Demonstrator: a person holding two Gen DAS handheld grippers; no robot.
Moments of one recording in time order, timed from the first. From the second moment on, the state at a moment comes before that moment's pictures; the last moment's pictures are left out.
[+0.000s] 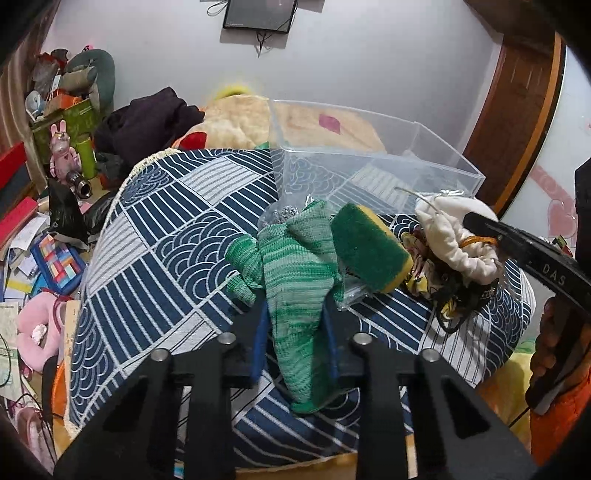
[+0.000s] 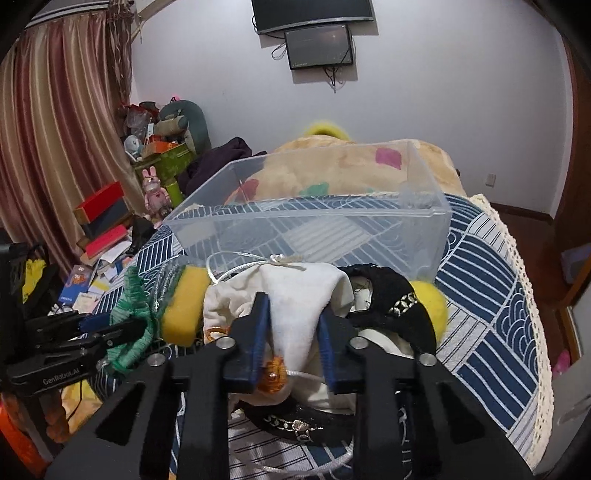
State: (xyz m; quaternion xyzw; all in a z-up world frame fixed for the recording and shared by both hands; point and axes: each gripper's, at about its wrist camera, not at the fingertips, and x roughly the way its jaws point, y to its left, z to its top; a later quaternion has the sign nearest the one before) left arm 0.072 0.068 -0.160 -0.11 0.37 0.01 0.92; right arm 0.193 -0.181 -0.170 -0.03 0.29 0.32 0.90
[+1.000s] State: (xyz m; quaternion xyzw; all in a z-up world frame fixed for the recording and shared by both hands) left arm 0.169 0.071 -0.056 -0.06 0.24 0.00 0.97; right arm 0.239 -0.178 -0.094 -0.01 0.19 0.28 0.94
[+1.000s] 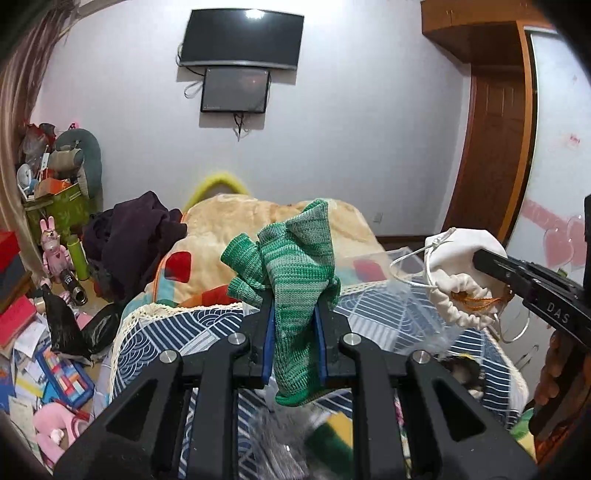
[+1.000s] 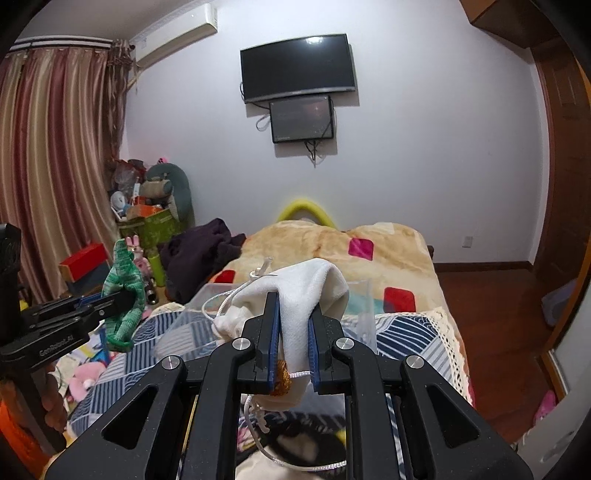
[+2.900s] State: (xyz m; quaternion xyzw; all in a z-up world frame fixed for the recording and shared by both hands) left arm 0.138 0.021 -0.126 -0.04 0.38 -0.06 0.92; right arm 0.220 -0.207 -0.159 -0.08 0.28 0.26 0.92
